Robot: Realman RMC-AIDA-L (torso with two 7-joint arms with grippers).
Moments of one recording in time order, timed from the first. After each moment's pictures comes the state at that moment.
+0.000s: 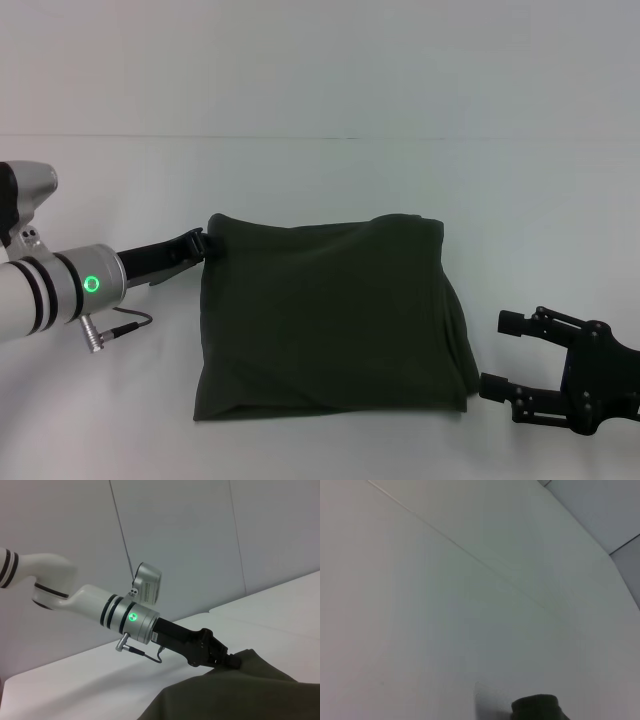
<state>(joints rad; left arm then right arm) -0.65 -2.12 0.69 0.43 1.98 0.86 -2.16 0.37 2.09 -0.58 -0.58 -1.98 -1.71 1.13</state>
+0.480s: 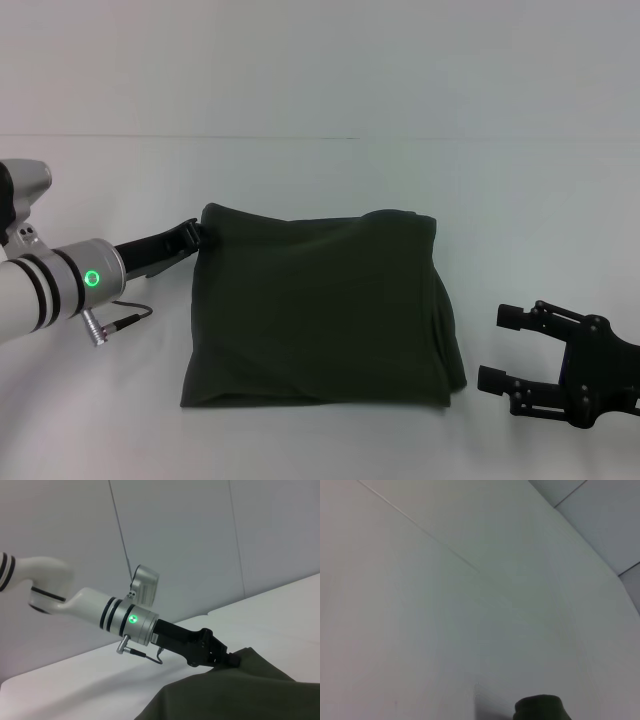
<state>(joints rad) -0.64 -2.13 0.68 0.44 1.94 0.81 -2.14 0.38 2.09 -0.57 -0.58 -1.98 -1.71 1.13</state>
